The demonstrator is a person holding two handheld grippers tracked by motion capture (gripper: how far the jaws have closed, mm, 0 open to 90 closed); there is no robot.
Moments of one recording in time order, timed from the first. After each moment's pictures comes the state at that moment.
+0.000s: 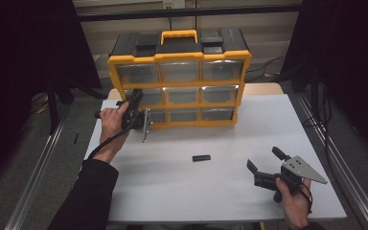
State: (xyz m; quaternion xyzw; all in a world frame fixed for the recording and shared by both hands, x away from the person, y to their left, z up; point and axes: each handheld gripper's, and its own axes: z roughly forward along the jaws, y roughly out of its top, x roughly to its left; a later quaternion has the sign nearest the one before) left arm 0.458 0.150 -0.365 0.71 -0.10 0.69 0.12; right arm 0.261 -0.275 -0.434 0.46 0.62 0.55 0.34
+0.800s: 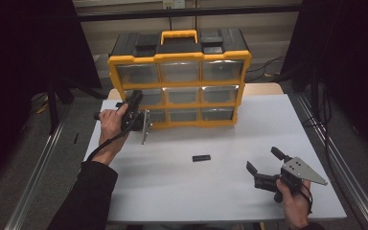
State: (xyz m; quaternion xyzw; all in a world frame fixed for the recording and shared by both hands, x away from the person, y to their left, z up) left arm 0.452 0.151 -0.365 0.71 -0.10 0.69 0.12; right arm 0.260 -0.276 -0.435 0.43 0.63 0.55 0.34
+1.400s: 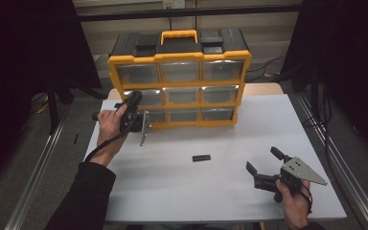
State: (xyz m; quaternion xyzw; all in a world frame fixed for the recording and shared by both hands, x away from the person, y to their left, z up) left arm 0.446 0.153 -0.362 0.71 -0.11 0.69 0.12; right arm 0.260 -0.275 -0.435 0.43 0.63 0.55 0.34
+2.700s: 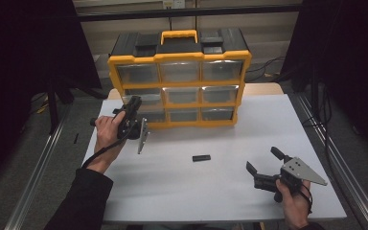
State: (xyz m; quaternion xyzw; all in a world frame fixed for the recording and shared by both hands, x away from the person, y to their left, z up) left arm 0.425 0.158 -0.364 0.70 -0.12 0.69 0.13; right arm 0.260 -0.275 -0.435 0.43 0.63 0.55 0.34
